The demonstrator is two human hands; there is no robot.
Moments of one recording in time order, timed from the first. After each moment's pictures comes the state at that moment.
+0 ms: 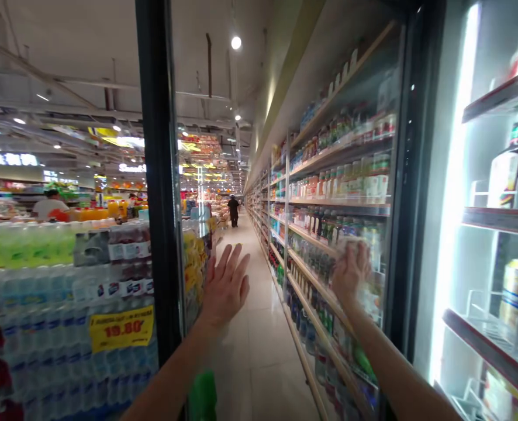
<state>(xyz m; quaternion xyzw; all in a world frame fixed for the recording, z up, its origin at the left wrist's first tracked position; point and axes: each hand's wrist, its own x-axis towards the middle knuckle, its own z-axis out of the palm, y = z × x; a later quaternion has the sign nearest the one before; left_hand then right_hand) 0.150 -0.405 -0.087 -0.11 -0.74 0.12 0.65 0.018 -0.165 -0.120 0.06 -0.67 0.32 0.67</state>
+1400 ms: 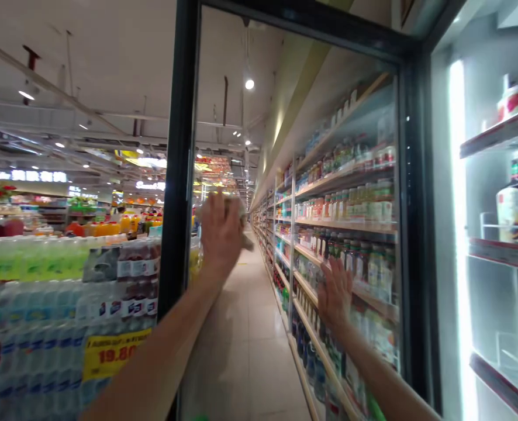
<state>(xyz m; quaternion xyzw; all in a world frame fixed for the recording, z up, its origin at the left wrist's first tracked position) 0.142 -0.393 0.056 -0.08 -0.65 0.07 0.75 0.014 -0.176 -0.093 0.26 -0.63 0.23 0.69</state>
